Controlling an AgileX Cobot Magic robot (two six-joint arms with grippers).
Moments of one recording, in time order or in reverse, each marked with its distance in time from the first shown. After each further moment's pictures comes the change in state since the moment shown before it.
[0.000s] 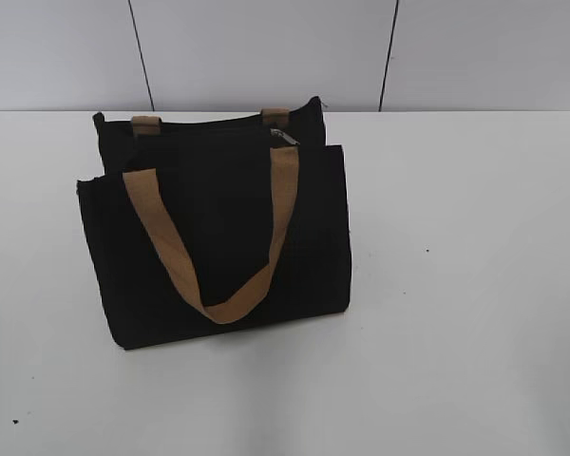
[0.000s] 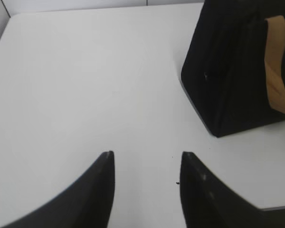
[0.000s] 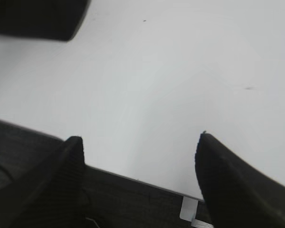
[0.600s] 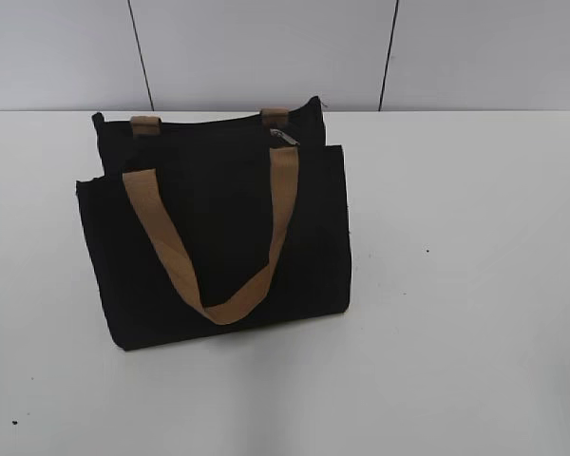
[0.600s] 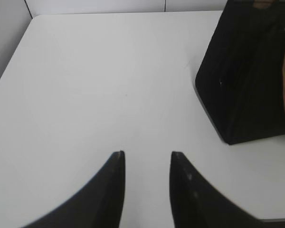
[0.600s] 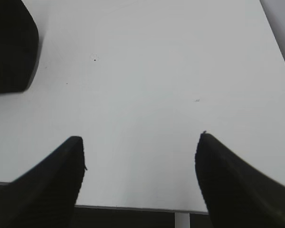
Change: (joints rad) left arm 0.084 -0.033 0.000 -0.001 -0.001 0.000; right arm -0.234 -0.166 0.000 0.006 -0.003 0.000
